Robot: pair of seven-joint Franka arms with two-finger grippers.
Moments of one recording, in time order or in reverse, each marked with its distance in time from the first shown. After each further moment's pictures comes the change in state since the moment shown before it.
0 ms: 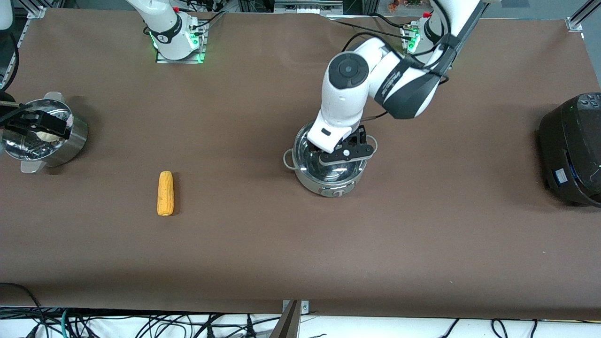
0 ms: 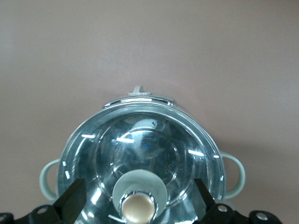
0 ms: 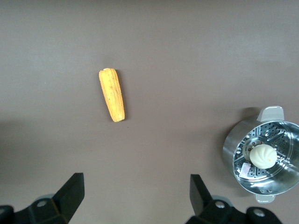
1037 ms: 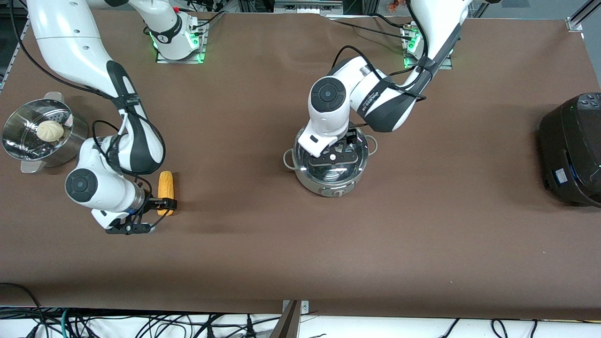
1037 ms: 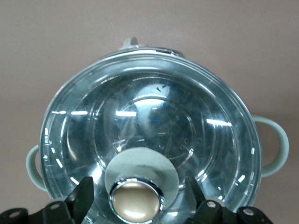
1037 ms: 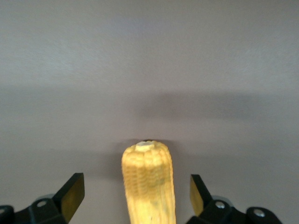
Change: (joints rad) left arm -0.028 0.061 -0.022 -0.010 0.000 -0.077 0.065; right arm 0.127 0.499 0.003 -0.195 0.040 0.752 0.023
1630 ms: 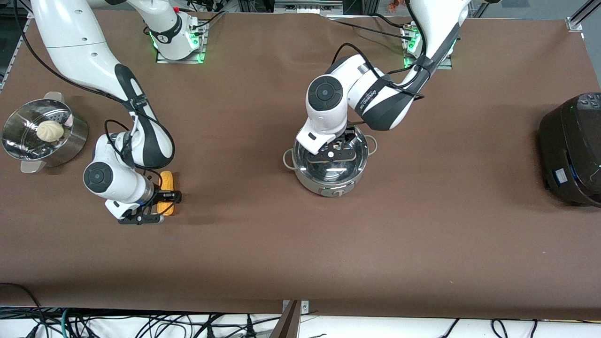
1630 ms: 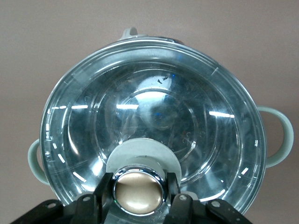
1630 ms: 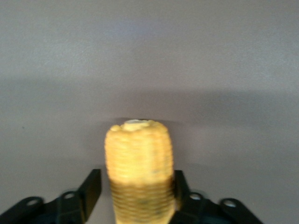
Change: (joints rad) left arm 0.005 -0.001 -0.008 -0.003 0.000 -0.018 0.007; right arm 0.000 -0.015 0.001 -0.100 0.000 0.054 -0.048
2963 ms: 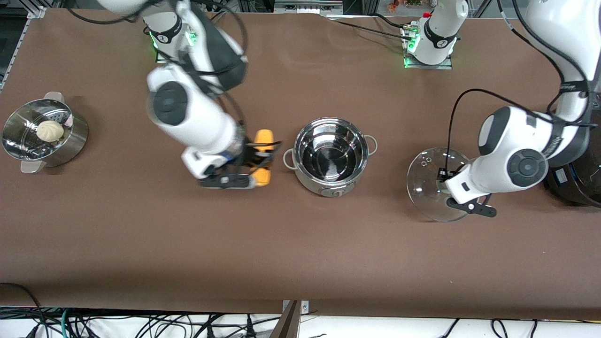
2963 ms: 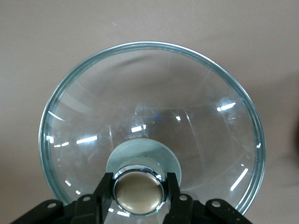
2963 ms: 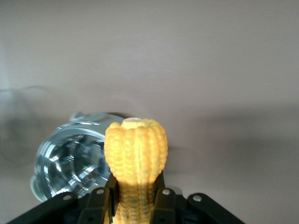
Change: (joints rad) left arm 0.603 -0.089 0.005 -0.255 0.026 0.122 0.868; right arm 0.385 -0.039 0.164 0.523 0.106 -0.368 0.635
